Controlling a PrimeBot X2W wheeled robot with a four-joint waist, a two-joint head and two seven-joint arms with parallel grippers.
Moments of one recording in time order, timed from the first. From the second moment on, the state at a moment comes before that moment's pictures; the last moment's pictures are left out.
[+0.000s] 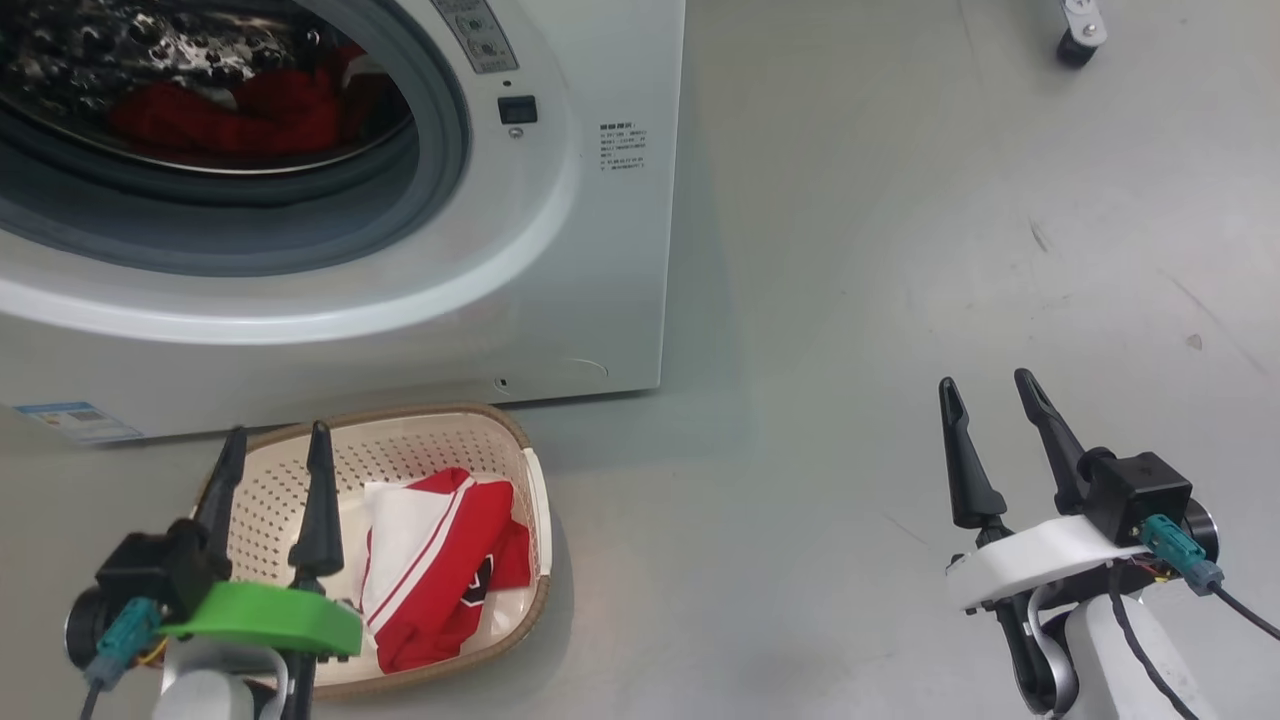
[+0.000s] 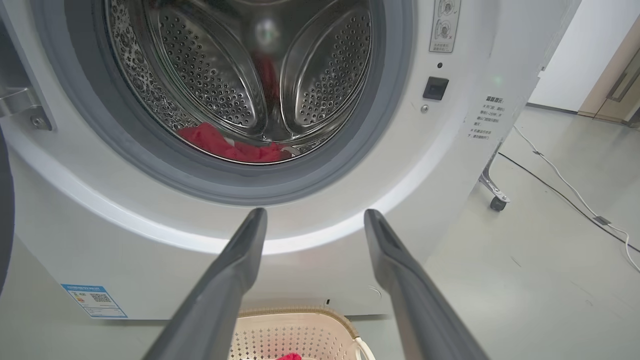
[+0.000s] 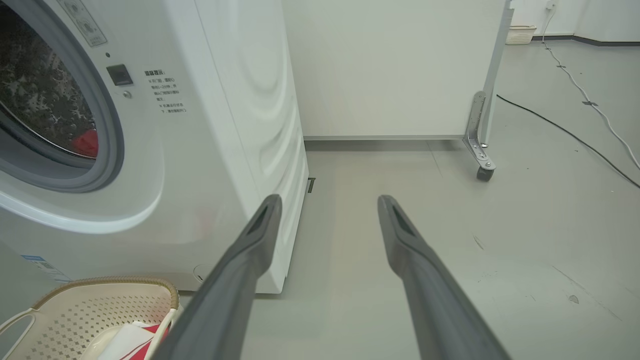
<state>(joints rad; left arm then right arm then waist) -0.08 0.04 -0.04 0.21 -0.34 -0.08 -0.25 -0.12 -0.04 0.10 0.25 0.24 0.07 -0.26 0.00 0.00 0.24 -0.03</state>
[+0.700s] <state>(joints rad) -0.68 0.20 0.00 0.26 -0.29 -0.07 0.03 -0.26 -0.05 0.18 0.20 0.29 0.07 -0.26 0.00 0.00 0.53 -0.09</state>
